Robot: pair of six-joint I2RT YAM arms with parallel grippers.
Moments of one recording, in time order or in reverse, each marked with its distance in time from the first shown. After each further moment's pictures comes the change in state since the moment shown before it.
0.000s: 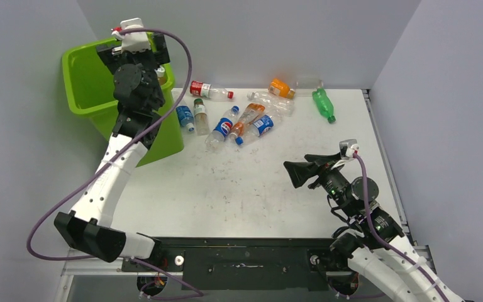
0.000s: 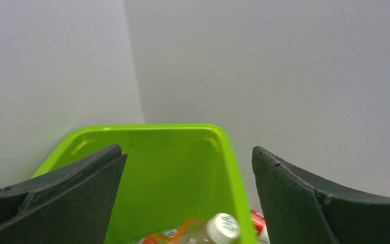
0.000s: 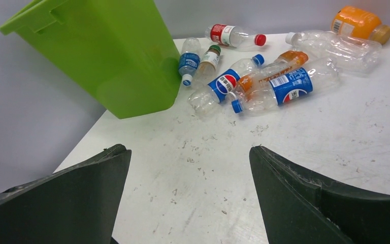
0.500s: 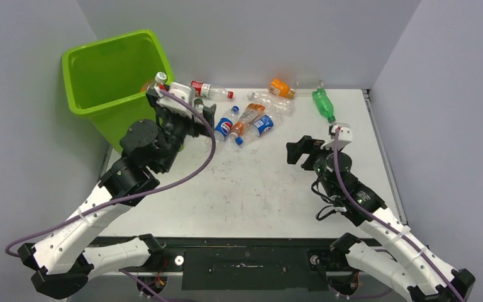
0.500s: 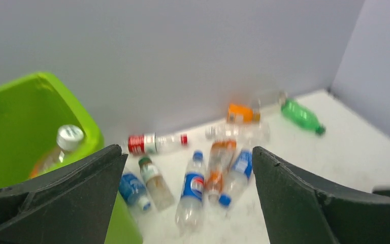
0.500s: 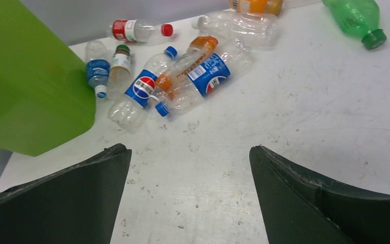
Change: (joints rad) left arm -0.521 -0.353 -0.158 -0.402 0.179 -0.103; right arm -0.002 0.270 0.132 -0.061 0.331 0.030
